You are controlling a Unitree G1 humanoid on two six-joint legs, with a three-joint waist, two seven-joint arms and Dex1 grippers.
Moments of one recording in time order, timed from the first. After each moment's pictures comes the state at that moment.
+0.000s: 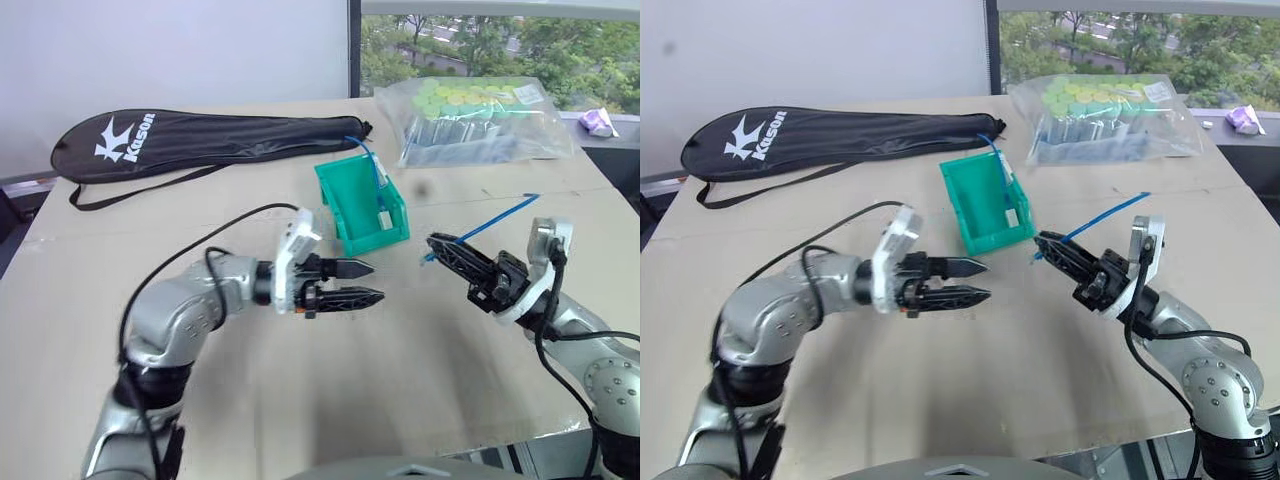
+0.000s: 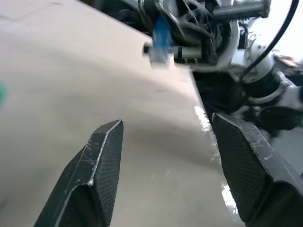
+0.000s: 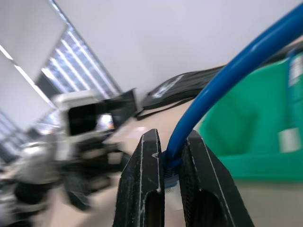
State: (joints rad) left arm -0.24 0.56 0.06 -0.52 -0.77 0.91 -0.91; right arm -0.03 -0.48 -0.14 -0.52 1.09 0.57 0.53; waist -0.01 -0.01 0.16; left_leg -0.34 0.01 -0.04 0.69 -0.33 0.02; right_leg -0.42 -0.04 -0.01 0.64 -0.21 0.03
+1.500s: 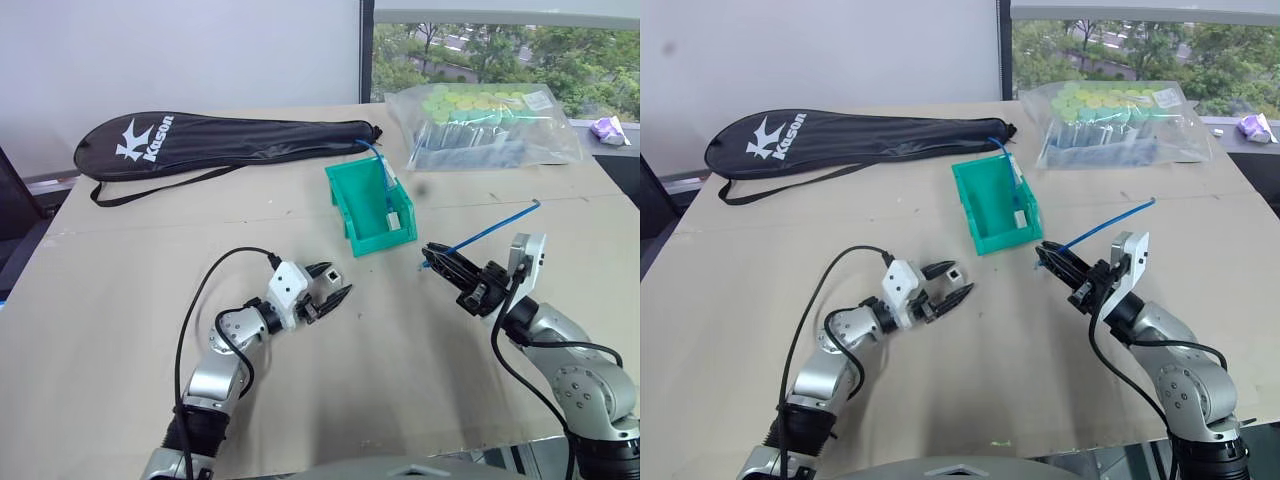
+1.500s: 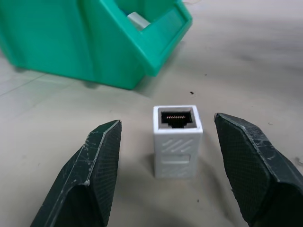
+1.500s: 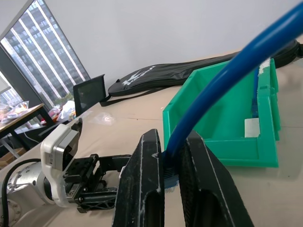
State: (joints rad) left arm -0.11 0.37 -0.13 0.07 -0.18 -0.08 -0.79; right arm 0.02 -0.36 -0.07 -0.48 0.81 0.47 0.58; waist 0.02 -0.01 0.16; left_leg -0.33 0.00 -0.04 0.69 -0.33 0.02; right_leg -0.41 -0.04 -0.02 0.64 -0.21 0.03
